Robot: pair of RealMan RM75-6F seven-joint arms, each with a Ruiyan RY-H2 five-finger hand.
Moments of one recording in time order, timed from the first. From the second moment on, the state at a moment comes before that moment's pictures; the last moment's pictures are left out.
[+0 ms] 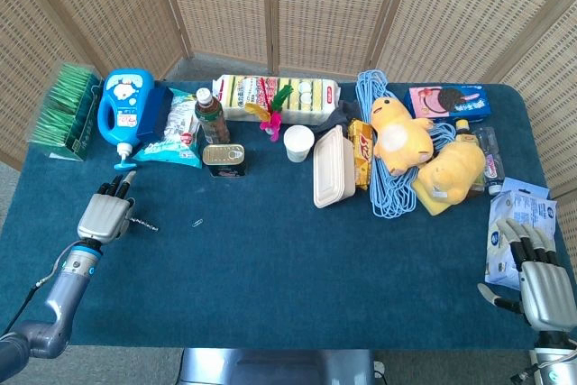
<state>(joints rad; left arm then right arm) -0.47 -1.59 -0.06 -0.98 1.34 1.03 0.31 0.02 -1.08 0.05 -1.76 -1.48 1.49 -0.02</state>
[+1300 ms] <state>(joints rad) -0.49 -1.58 -0.07 -1.03 1.31 1.01 0.38 0.02 -1.08 0.05 -1.76 -1.48 1.49 0.00</state>
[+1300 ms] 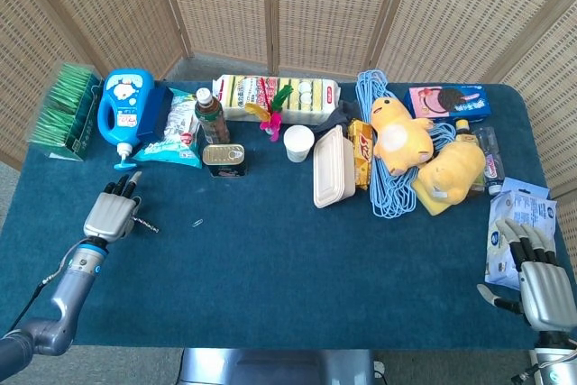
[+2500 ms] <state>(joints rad) -0.52 -1.58 -0.06 -1.07 1.29 1.00 0.47 0.02 -1.07 0.05 -1.77 -1.48 1.50 0.01</state>
